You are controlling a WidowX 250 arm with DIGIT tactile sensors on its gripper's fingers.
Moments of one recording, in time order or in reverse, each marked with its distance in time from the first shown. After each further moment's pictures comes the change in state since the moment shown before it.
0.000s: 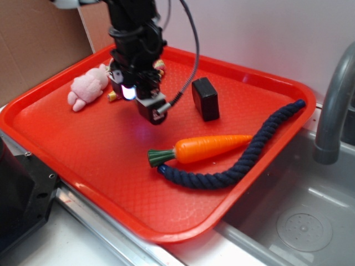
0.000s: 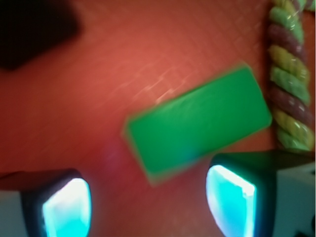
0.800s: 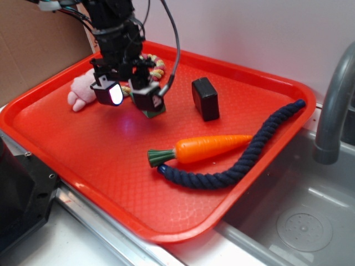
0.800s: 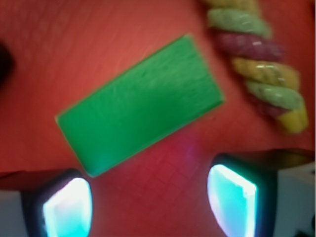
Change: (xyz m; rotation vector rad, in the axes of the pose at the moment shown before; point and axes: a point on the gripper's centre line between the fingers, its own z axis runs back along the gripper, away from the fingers) arm 0.001 0.026 -0.010 -0.173 0.028 0.461
